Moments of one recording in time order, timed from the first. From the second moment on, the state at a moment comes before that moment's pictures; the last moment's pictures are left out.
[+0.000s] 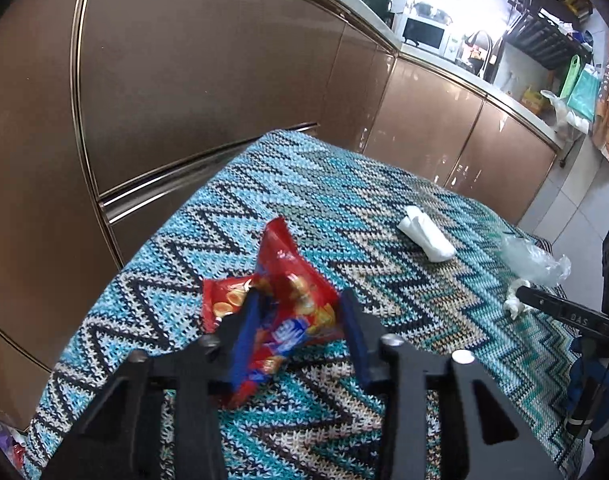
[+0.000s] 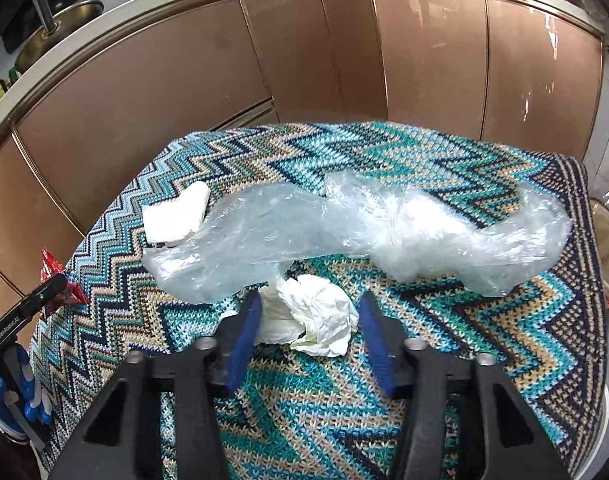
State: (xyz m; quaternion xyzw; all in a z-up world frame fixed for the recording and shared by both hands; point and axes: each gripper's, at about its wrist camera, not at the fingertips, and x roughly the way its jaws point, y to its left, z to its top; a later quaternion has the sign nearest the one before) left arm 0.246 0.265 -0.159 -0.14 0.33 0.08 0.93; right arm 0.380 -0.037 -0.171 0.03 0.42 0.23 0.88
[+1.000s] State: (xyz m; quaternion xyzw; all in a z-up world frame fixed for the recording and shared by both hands) left arm 0.144 0.146 -0.065 -0.08 0.27 -0.07 0.96; right arm 0.181 -0.136 -0.079 0.06 0.33 0.21 0.92
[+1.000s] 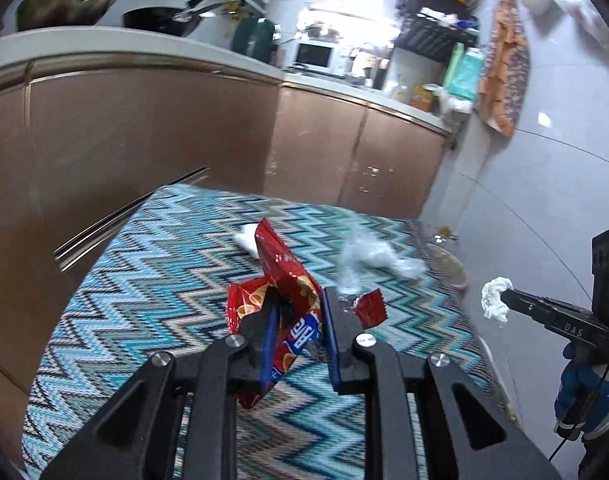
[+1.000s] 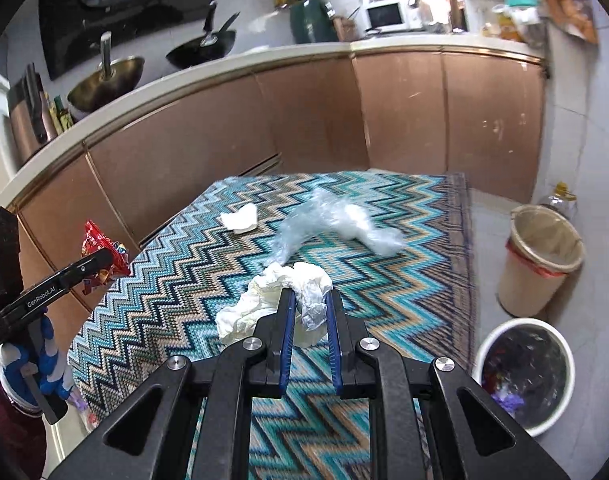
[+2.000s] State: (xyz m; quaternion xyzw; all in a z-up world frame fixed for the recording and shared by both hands) left arm 0.277 -0.226 -0.117 0.06 0.39 -0.33 0.86; right arm 0.176 -0.378 -0.156 0.16 0.33 -0.06 0.93
